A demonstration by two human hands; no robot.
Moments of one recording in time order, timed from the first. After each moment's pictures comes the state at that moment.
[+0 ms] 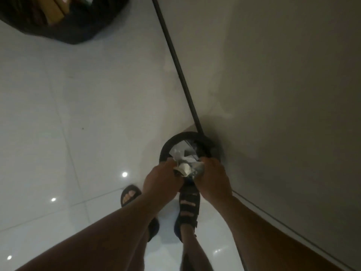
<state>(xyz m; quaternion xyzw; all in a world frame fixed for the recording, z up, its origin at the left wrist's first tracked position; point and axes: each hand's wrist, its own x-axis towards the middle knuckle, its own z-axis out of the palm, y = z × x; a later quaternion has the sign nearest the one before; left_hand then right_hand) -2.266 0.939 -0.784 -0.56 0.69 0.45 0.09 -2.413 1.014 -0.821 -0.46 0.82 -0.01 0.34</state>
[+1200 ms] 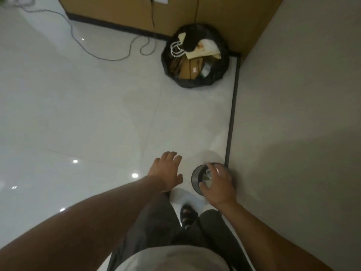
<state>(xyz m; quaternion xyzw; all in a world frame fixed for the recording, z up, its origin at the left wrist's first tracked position) -2.076 0.972 -0.481 -0.62 0.73 0.27 0.10 -2.287 0.998 -0.497 -0.66 0.68 0.04 0.31</state>
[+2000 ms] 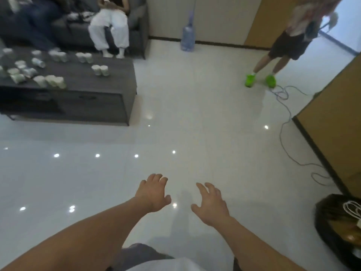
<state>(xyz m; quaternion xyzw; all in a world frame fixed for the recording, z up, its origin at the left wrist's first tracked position) -2.019 1.478 -0.375 -0.96 0.15 0.21 -0.07 -2.075 1.265 -0.374 -0.96 0.05 0.22 0.16</state>
